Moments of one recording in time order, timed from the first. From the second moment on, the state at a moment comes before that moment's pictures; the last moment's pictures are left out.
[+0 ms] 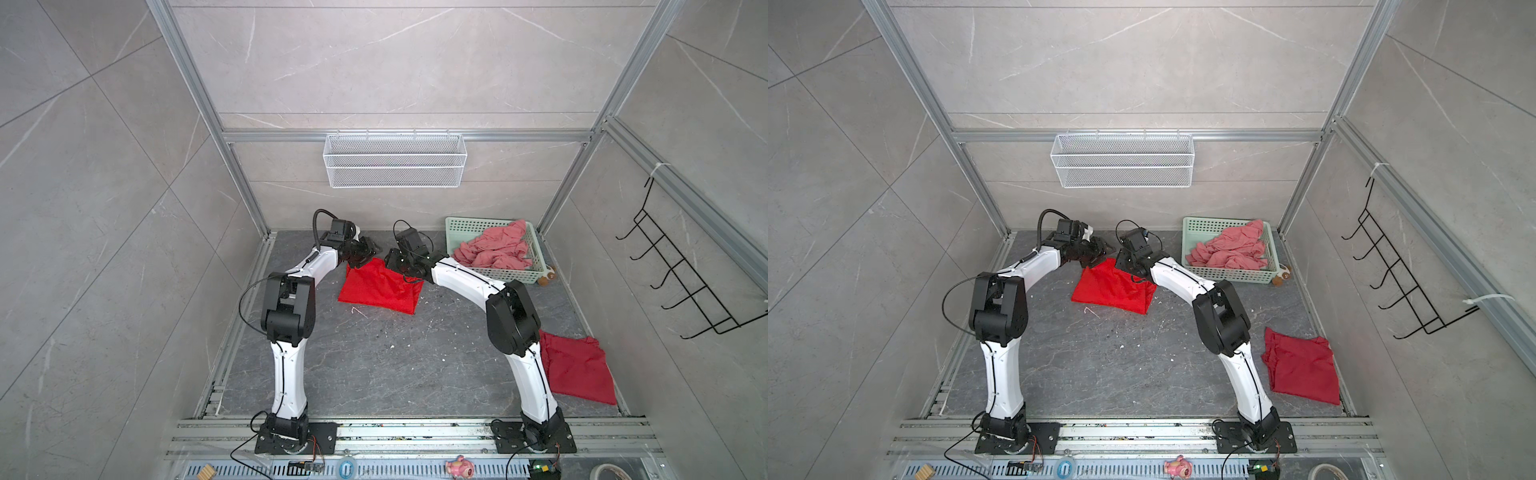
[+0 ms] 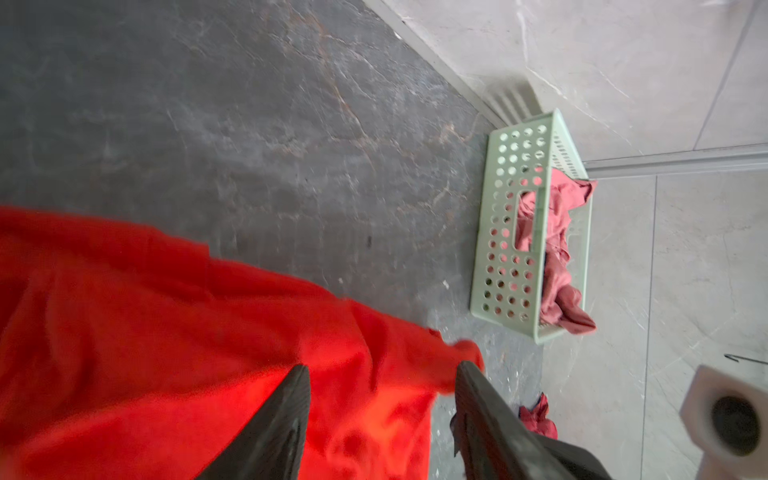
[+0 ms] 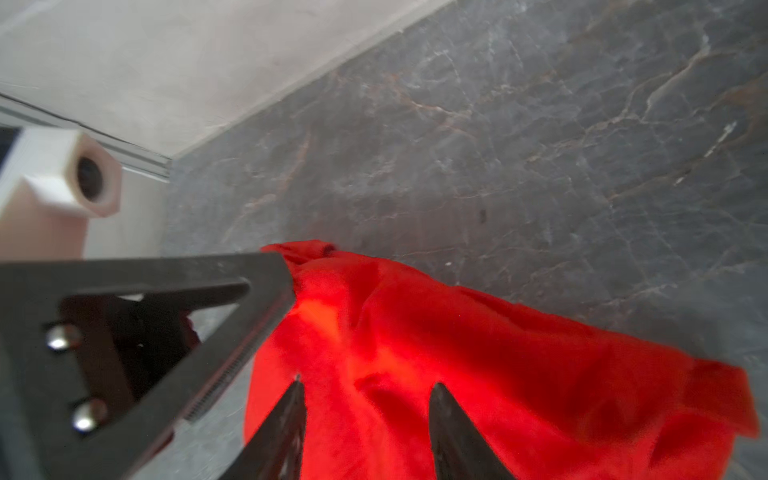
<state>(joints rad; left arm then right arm) -0.22 2.19 1.73 -0.34 0.55 -0.68 0.63 2.27 1.89 -0.36 0.04 0.80</state>
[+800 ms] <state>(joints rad) -0.16 2.24 1.54 -0.10 0.55 -0.71 0.59 2.38 1.88 -0.46 0.23 0.80</state>
